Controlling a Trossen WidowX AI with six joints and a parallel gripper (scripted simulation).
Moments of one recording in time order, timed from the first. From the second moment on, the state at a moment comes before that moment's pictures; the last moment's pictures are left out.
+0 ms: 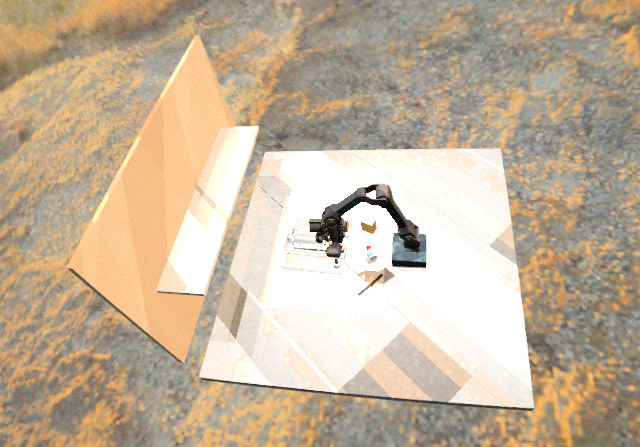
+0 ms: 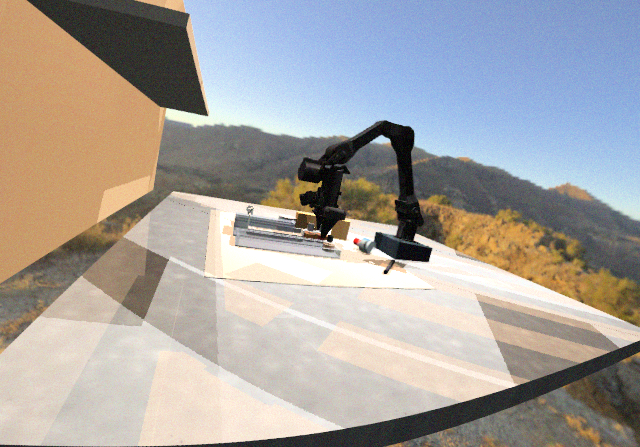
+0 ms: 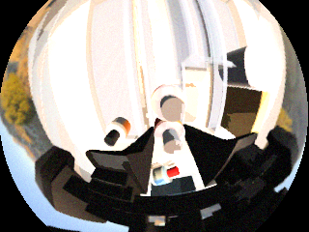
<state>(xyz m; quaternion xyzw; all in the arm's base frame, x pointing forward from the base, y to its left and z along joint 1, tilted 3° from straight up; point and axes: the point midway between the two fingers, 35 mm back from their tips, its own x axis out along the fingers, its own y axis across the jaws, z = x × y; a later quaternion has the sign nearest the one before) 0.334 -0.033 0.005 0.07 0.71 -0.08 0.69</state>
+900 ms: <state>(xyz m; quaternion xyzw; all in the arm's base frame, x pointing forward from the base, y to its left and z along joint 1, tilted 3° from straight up) 0.333 -0.033 0.005 0.07 0.71 -0.08 0.70</state>
